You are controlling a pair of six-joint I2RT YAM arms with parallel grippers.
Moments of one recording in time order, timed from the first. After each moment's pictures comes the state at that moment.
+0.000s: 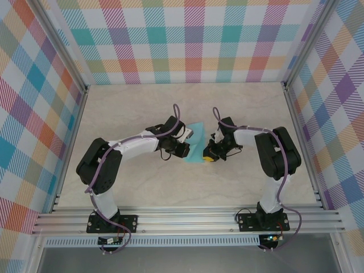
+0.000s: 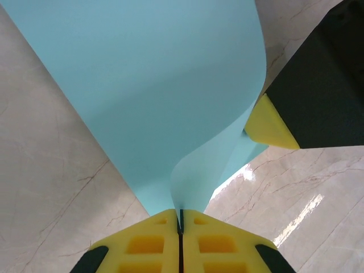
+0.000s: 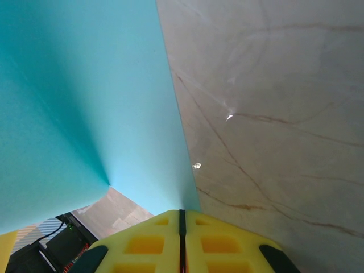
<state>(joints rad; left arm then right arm) -0.66 1.79 1.18 -0.46 0.28 -0.18 0.38 1.89 1.02 -0.47 -0.72 0.61</state>
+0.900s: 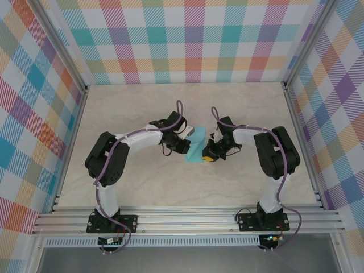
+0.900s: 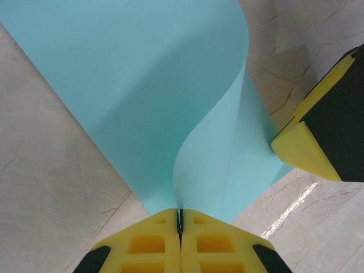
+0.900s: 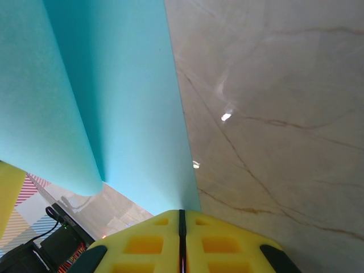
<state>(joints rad) -0.63 1.91 1.30 -0.54 0.29 -0.11 0.39 1.90 1.04 -0.50 -0.70 0.60</state>
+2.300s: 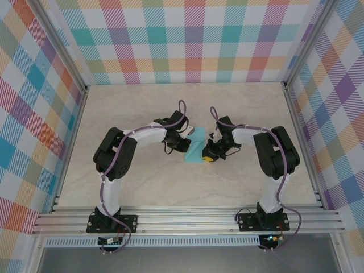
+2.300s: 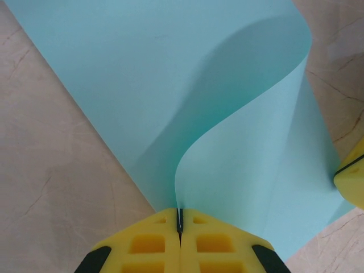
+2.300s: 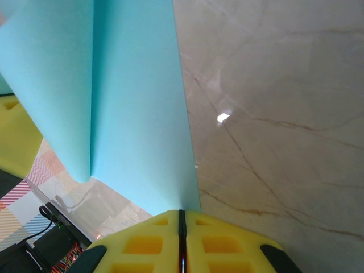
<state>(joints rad) -0.61 2.03 1.38 -0.56 0.25 -0.10 0.39 1.90 1.05 -0.52 -0.69 0.58</state>
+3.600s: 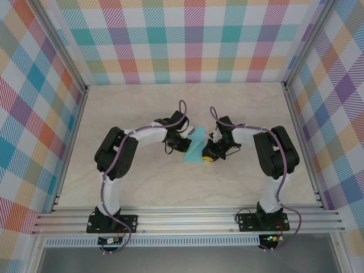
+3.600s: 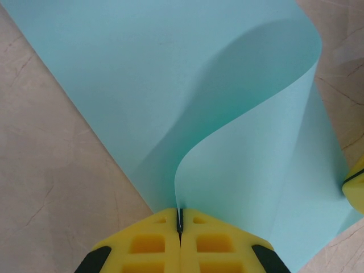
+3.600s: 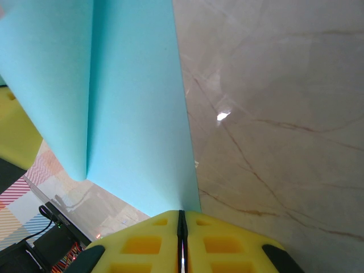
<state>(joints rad) -0.61 2.04 1.39 -0.55 0.24 -0.10 0.39 1.91 1.06 -0.53 -0.69 0.57</state>
